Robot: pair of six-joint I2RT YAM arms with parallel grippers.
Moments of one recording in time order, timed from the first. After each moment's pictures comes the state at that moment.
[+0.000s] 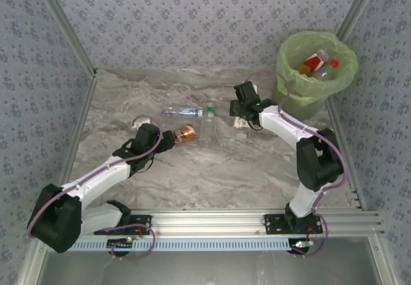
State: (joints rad) left arm -0.52 1.15 0.58 -0.21 -0.27 -0.70; right arm 0.46 1.70 1.26 -0.43 0.28 0.43
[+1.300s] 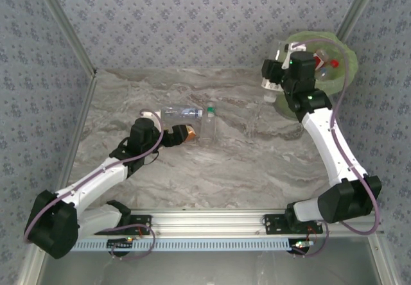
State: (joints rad) left arm -0.52 1.10 0.60 0.03 0.10 -0.59; right arm 0.18 1.38 1.43 -0.37 0.09 0.24
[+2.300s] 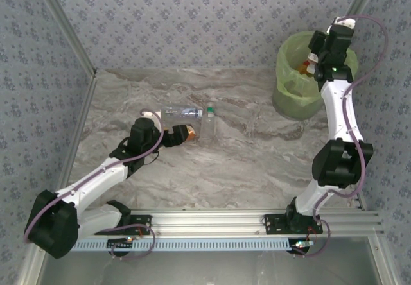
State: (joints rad) left arm -0.53 1.10 0.60 0.03 0.11 -0.59; right arm -0.14 1.71 1.76 -0.25 0.24 0.15
